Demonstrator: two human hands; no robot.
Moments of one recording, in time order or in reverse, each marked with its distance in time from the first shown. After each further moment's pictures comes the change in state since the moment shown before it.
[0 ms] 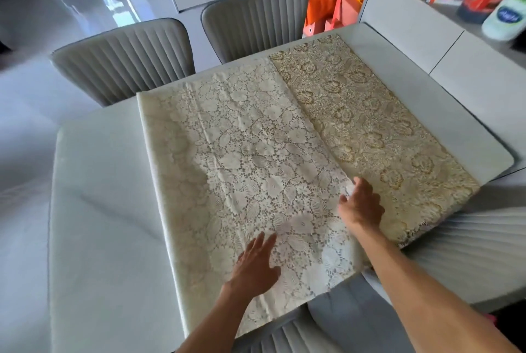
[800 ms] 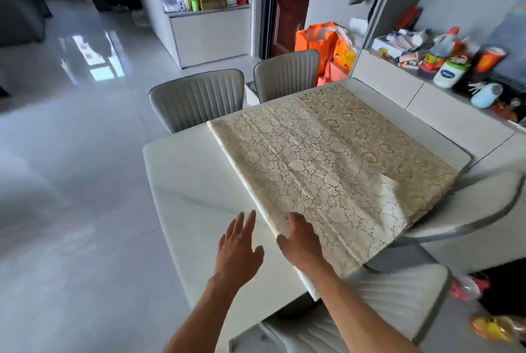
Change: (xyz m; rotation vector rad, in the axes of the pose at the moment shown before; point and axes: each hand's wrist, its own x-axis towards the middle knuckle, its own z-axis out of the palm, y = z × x) left_hand -0.227 -0.256 -0.136 -0.052 0.444 0.217; right_hand -0.395 -0.253 0.076 0.151 -0.109 -0.325
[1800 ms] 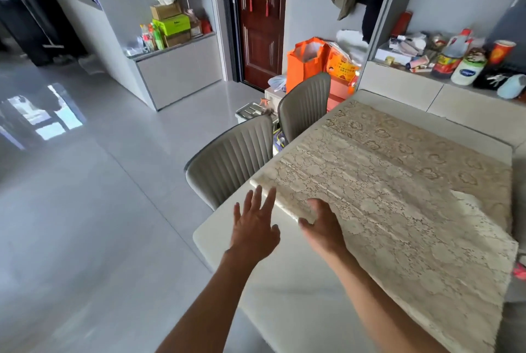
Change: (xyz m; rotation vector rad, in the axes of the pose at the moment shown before) left_hand 0.265 -0.159 -0.267 0.262 -0.065 0.357; right_hand 0.219 -0.280 0.038 0.312 0.310 0.246
